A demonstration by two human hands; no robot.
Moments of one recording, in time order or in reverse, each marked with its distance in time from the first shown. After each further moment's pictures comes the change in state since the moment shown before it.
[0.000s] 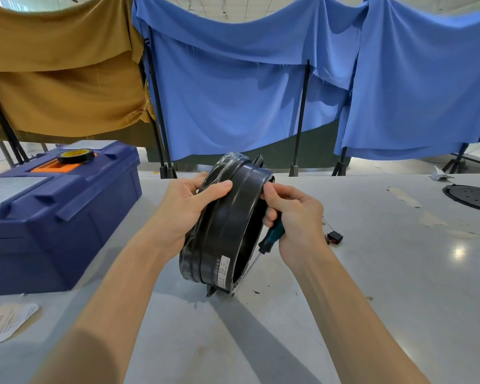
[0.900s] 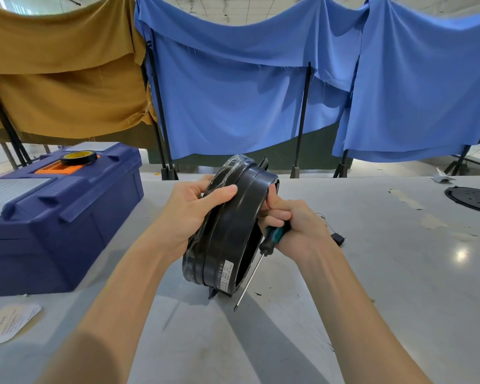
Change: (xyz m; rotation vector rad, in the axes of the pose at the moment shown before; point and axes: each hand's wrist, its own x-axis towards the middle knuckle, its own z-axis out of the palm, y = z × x) left_hand 0.000 -0.002 0.001 0.019 -0.045 0.005; right_hand 0.008 -0.007 -0.002 0.409 -0.261 0.471
